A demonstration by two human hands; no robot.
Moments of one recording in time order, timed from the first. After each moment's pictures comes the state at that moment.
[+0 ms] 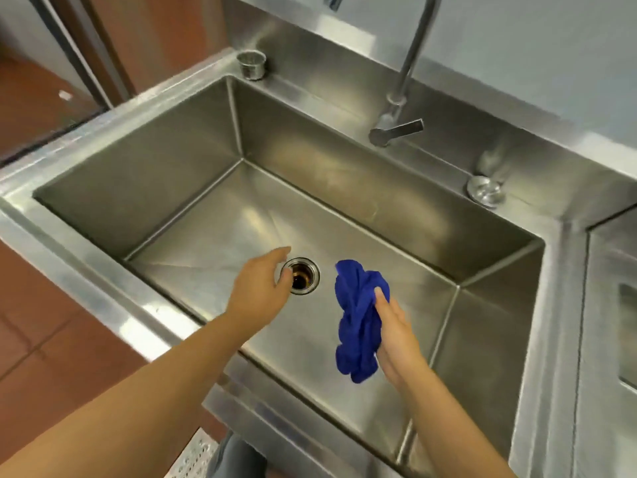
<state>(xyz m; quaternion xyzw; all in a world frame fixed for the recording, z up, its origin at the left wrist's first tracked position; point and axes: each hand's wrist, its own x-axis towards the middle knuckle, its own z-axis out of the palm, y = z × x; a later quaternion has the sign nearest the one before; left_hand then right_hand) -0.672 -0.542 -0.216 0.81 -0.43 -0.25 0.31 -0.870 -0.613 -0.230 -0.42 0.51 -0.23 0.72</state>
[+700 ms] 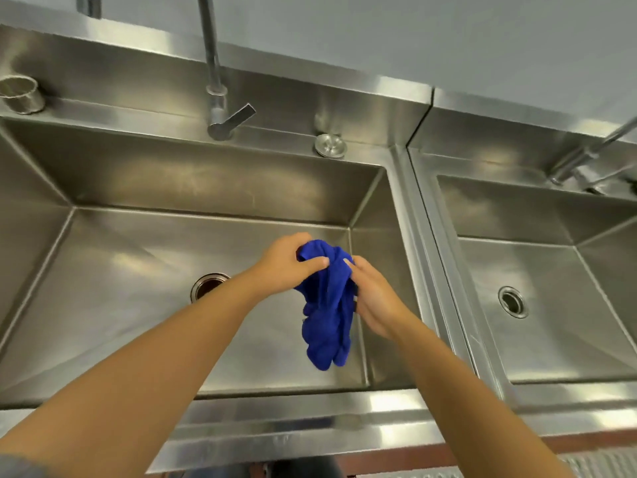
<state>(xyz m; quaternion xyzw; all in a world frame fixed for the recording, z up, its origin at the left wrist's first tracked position) -0.763 -0.629 -0.162 0.55 -0.62 -0.50 0.25 -0.932 -0.596 -0.179 -0.40 0.58 -0.33 0.62</state>
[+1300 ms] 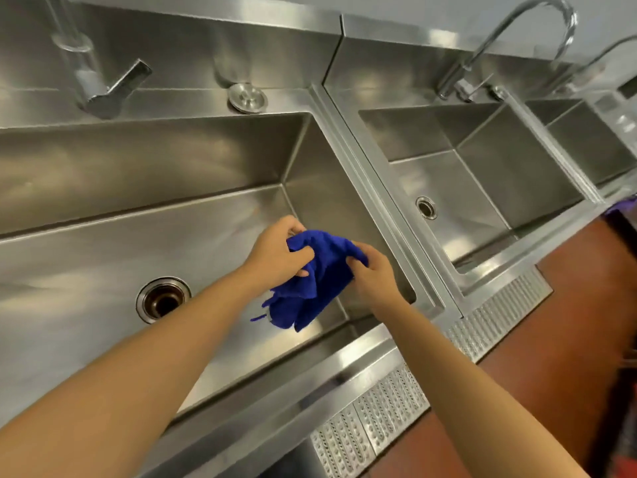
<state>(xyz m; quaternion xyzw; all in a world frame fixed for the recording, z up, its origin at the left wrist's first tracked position) -0.746 -0.649 -0.194 0.43 -0.60 -0.64 0.20 -0.903 -0.554 -0.199 -0.32 0.79 -0.39 0.34</state>
